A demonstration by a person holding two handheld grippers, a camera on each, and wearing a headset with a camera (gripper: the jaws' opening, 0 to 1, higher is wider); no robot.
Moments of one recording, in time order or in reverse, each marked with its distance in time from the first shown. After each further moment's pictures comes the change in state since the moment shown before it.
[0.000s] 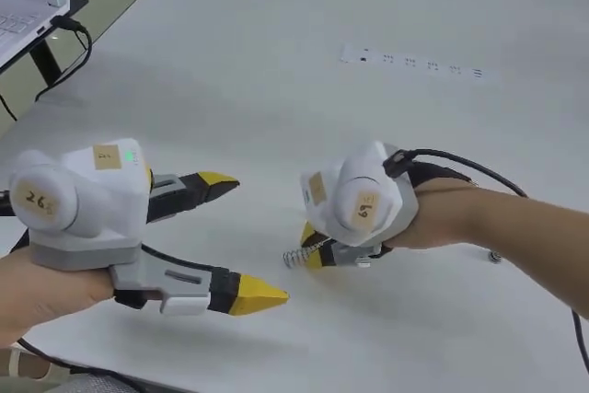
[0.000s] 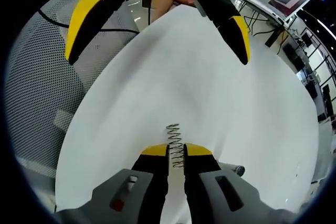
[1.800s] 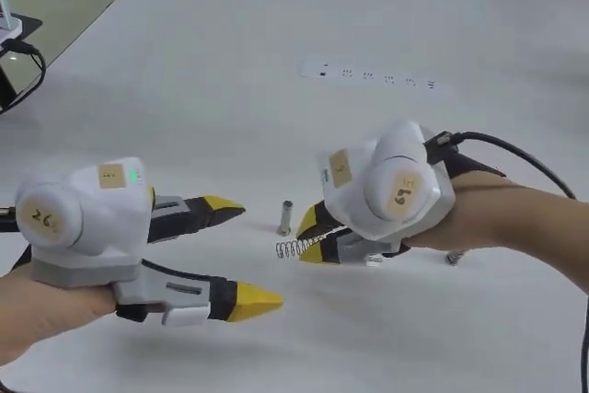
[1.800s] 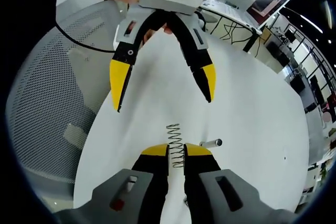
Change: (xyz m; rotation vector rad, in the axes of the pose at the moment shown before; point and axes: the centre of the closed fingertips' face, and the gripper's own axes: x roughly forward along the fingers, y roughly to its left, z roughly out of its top) left arm 0.028 -0.015 0.009 0.043 0.013 -0.076; right arm -0.064 0.005 0.007 0.079 -0.058 -0.102
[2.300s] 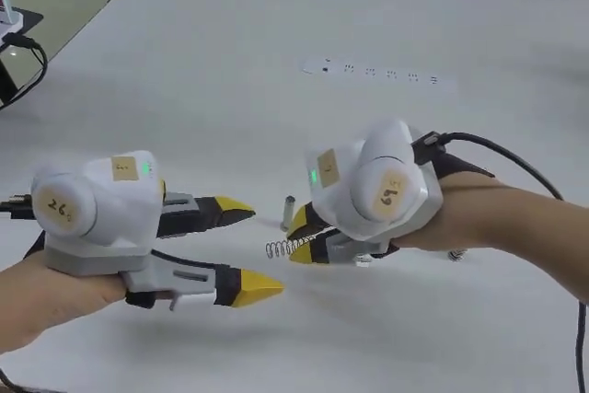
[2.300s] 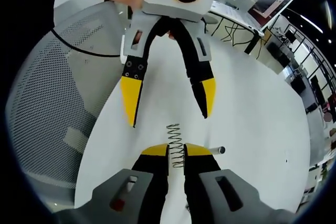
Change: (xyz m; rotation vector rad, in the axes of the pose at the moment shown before) left arm 0.006 0.002 -0.008 0.035 0.033 -0.027; right arm 0.006 0.002 0.008 0.005 -0.011 0.002
